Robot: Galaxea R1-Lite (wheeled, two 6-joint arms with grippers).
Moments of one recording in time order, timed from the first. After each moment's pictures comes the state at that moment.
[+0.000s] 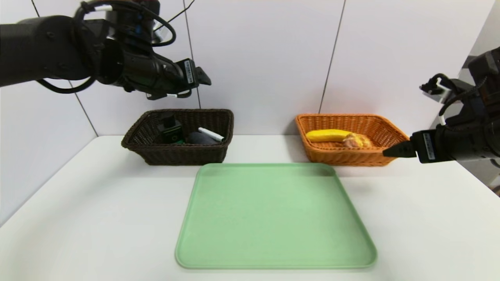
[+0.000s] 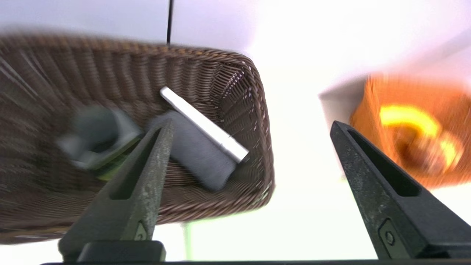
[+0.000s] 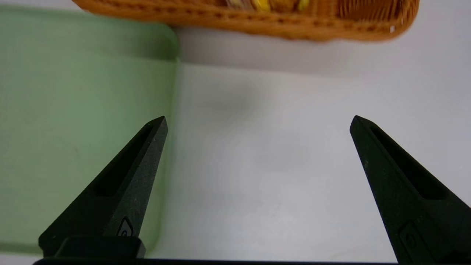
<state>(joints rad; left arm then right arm) -0.39 1.87 -1.84 0.33 0.08 -0.35 0.16 1.51 -1.23 0.43 -0.07 0.00</state>
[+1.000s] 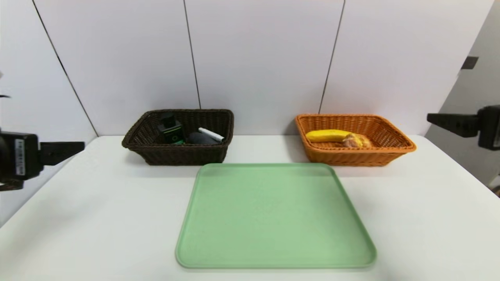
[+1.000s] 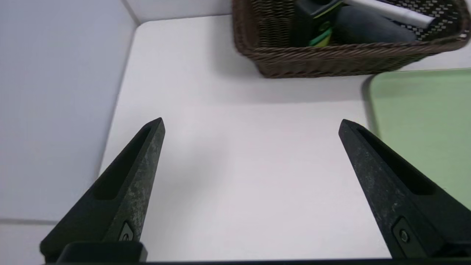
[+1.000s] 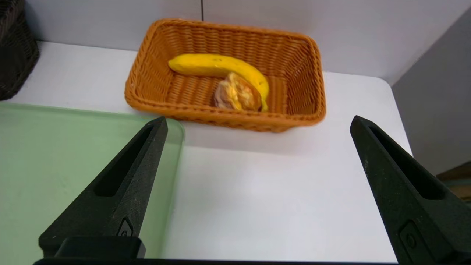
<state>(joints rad) -0.10 1.08 -0.96 0.22 0.16 0.03 0.16 1.17 -0.98 0.08 -0.14 -0.06</state>
